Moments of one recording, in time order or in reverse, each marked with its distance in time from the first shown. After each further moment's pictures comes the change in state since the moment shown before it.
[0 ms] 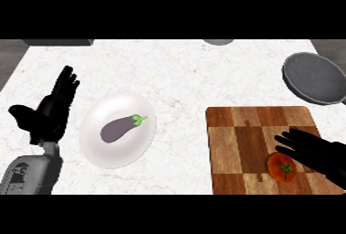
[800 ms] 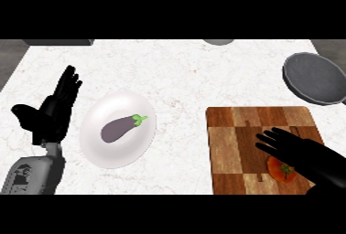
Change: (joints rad) left arm 0.003 -0.034 0.008 -0.039 -0.037 -0.007 0.042; right arm -0.063 0.142 0.078 0.098 0.291 -0.020 0.039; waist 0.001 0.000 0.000
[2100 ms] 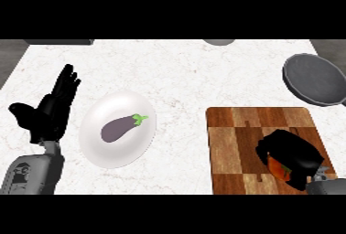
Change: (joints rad) left arm -0.013 -0.013 0.036 0.009 -0.020 -0.034 -0.007; right arm -0.126 0.173 -0.003 0.241 0.199 -0.026 0.000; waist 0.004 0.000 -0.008
